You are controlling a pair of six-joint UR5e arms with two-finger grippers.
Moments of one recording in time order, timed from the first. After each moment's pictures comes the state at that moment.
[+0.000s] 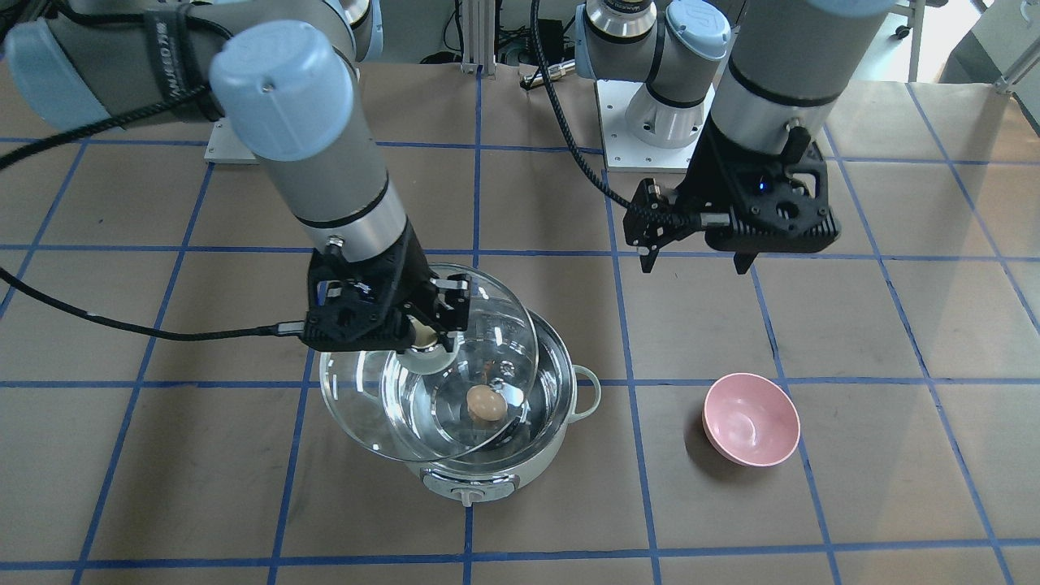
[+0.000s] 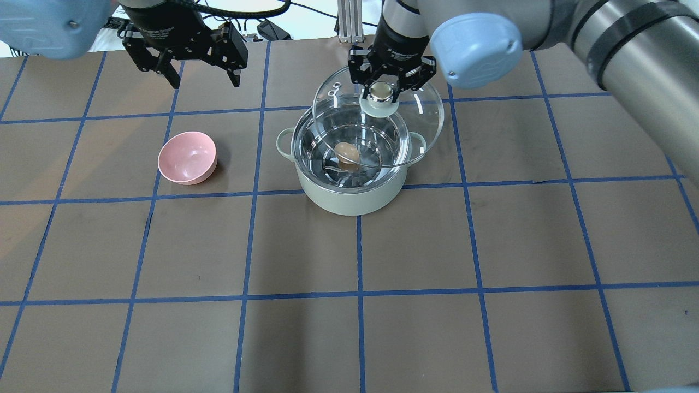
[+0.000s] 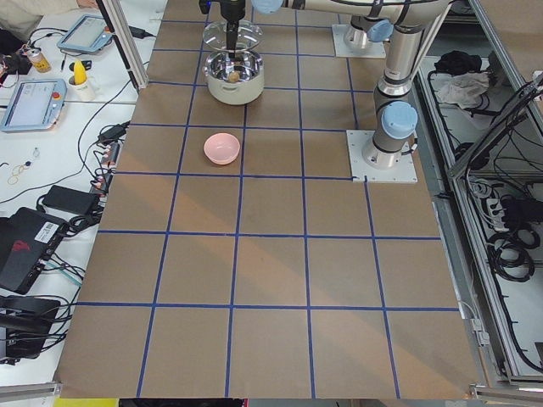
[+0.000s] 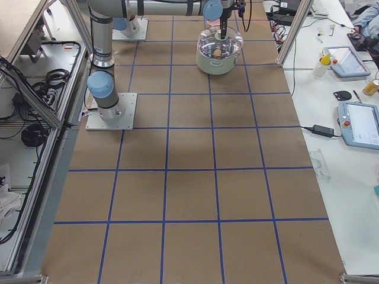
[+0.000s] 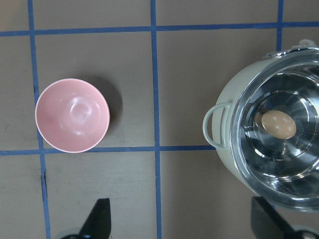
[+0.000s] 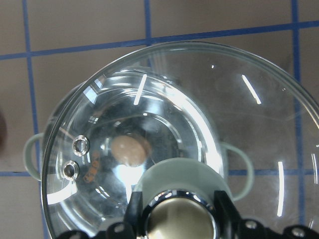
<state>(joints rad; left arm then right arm) -1.63 -1.72 -1.36 -1.54 1.60 -0.05 1.80 -1.24 1.39 -1.88 -1.40 0.31</state>
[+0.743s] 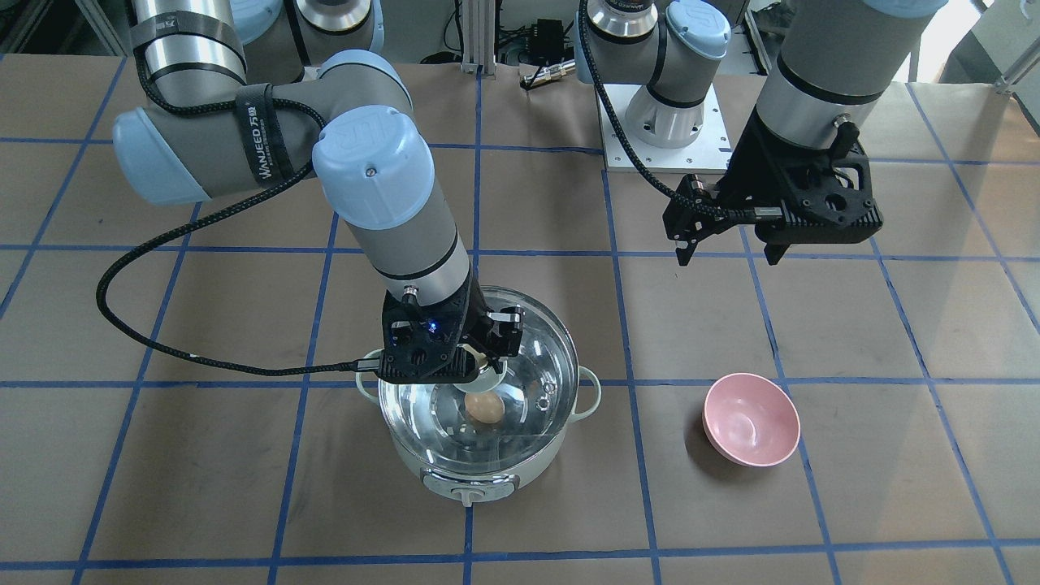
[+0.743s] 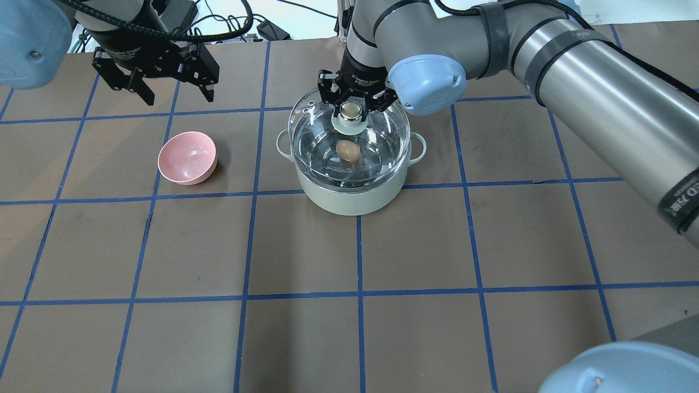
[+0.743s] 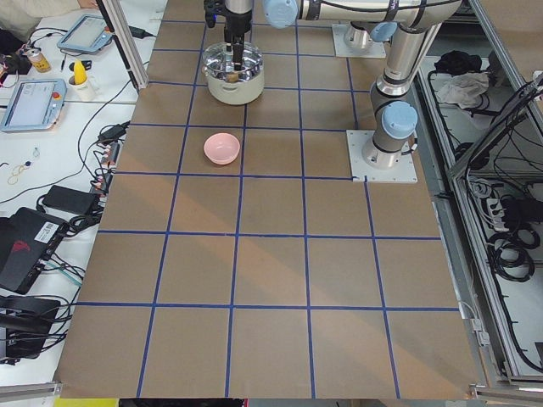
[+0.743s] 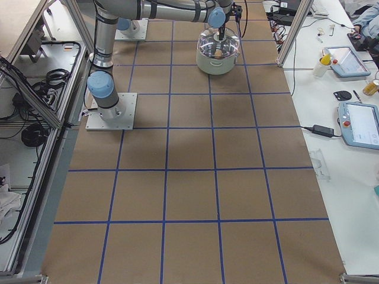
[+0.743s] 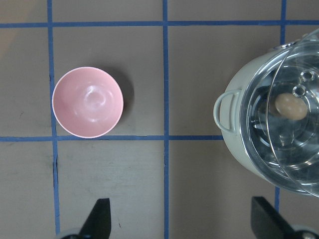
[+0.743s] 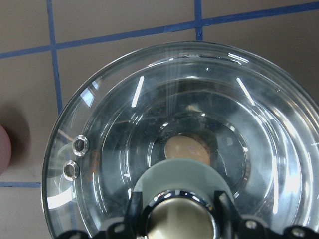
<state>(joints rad) -1.55 -1.65 -1.48 -1.50 1.59 0.00 1.86 -1.15 1.41 -1.98 -1.38 0.39</state>
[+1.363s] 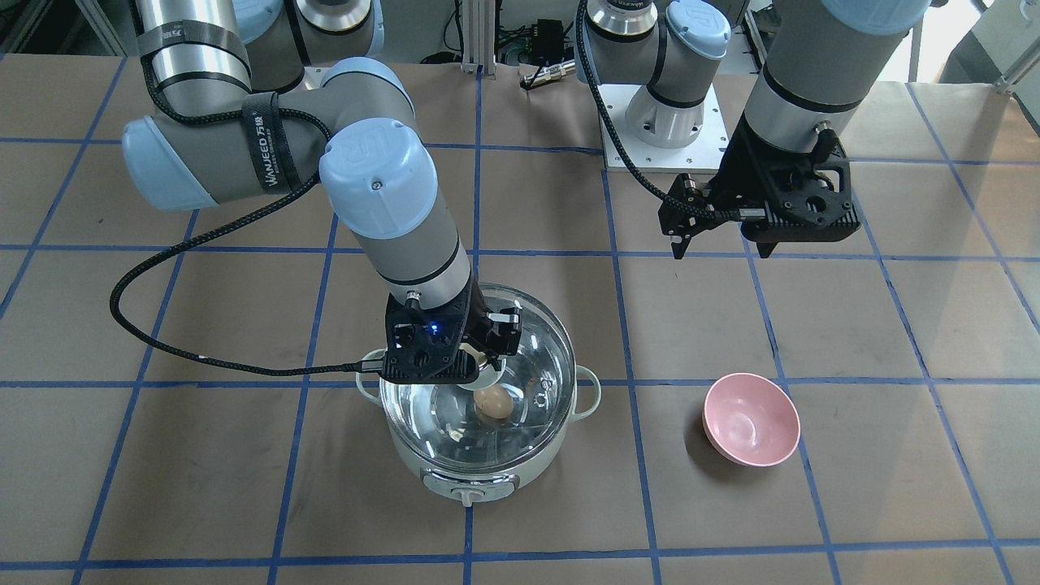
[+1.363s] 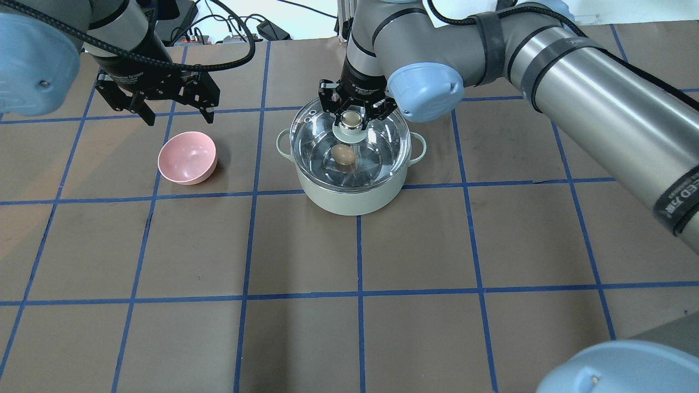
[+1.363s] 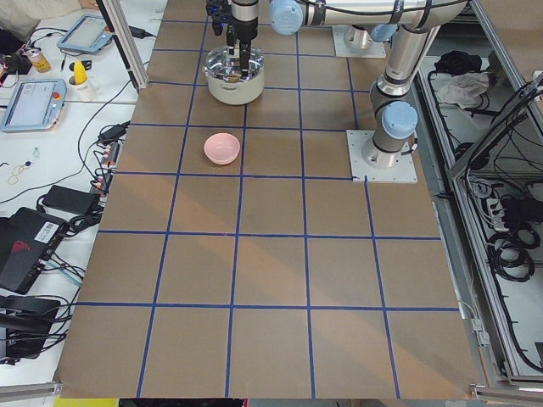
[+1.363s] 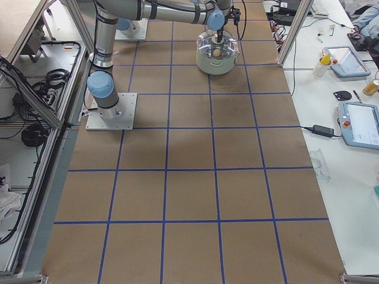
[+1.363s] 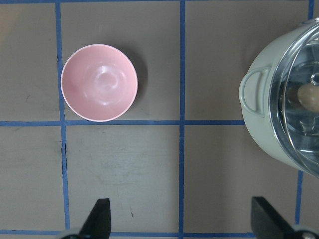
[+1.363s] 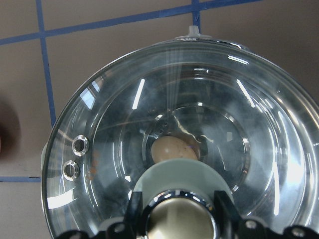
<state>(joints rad) -1.55 -1.62 -1.55 -1.49 1.60 0.01 1.87 -1.15 1.43 -1.98 -1.38 0.39</state>
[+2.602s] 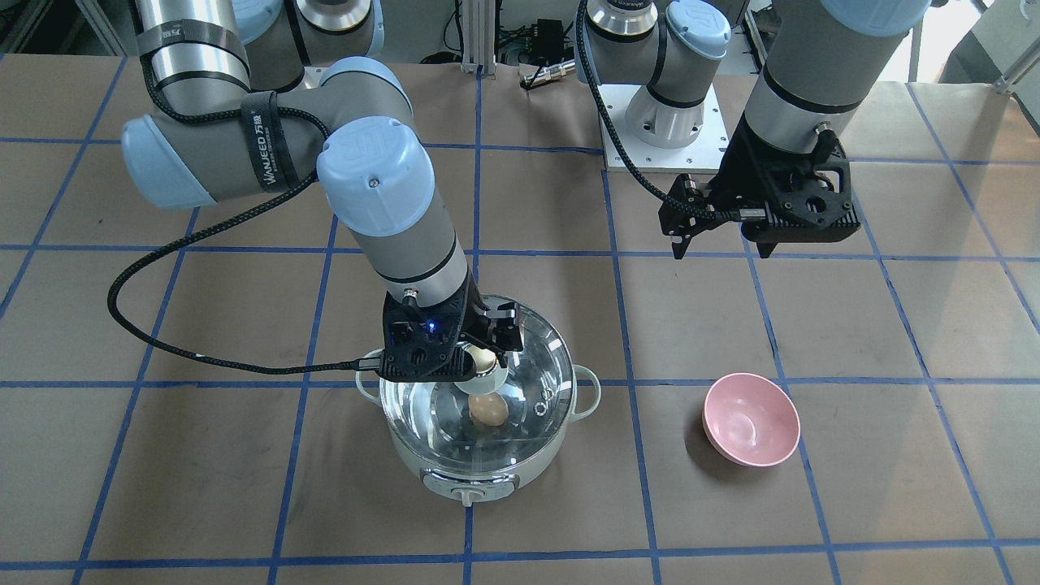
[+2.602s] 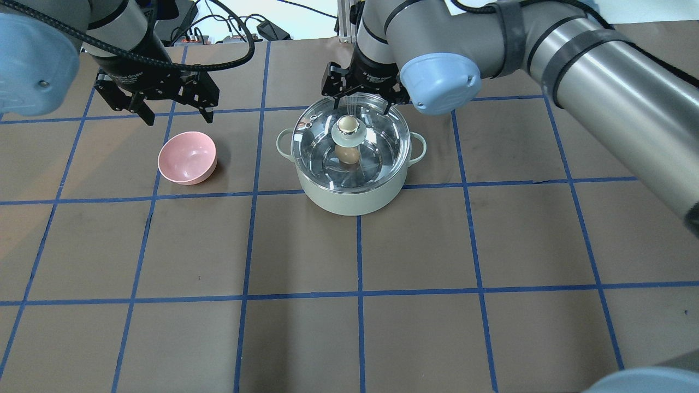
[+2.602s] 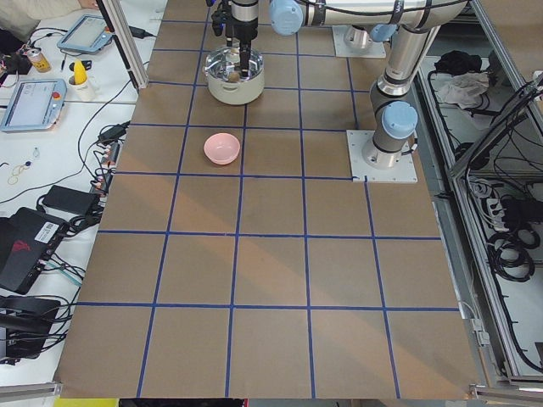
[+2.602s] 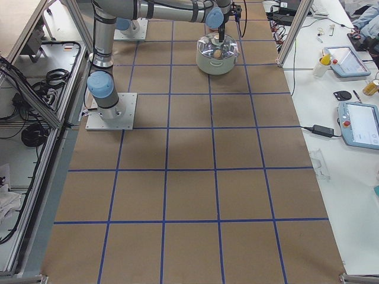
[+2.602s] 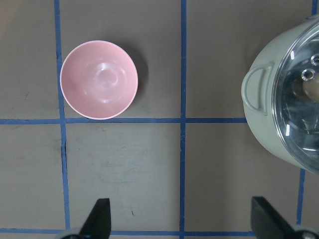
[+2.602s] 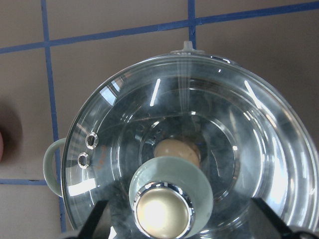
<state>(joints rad) -1.55 -1.62 -1.55 -1.49 1.60 0.01 1.84 -1.19 1.43 -1.99 -1.40 0.33</state>
